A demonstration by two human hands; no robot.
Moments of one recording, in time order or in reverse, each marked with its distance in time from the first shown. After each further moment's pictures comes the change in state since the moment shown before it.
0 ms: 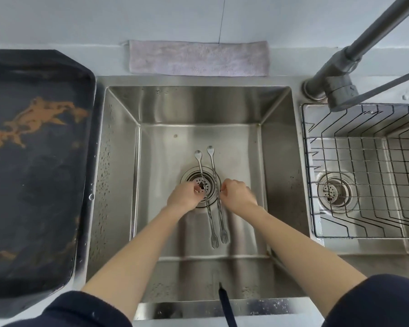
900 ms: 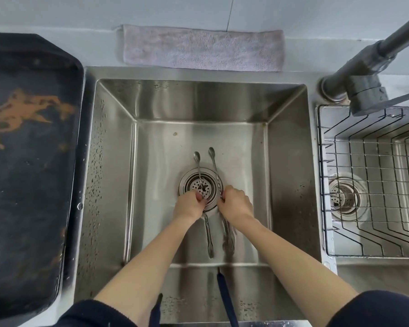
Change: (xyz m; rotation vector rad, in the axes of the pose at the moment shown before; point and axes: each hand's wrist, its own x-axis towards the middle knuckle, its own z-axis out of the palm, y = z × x) left_hand 0.021 -0.010 0.034 -0.227 -0.019 -0.125; right_hand 0.017 0.001 0.025 0.034 -0.003 0.062
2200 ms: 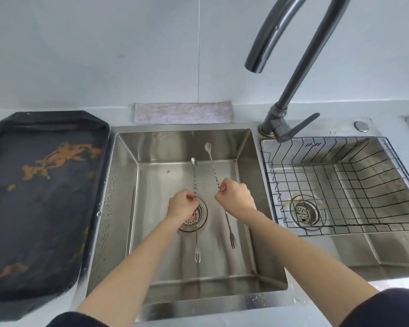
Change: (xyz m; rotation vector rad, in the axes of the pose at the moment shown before) left_hand -0.081 0.052 -0.041 -0.255 0.167 0.262; right_hand -0.087 -0.005 -0.091 0.240 0.326 -0.135
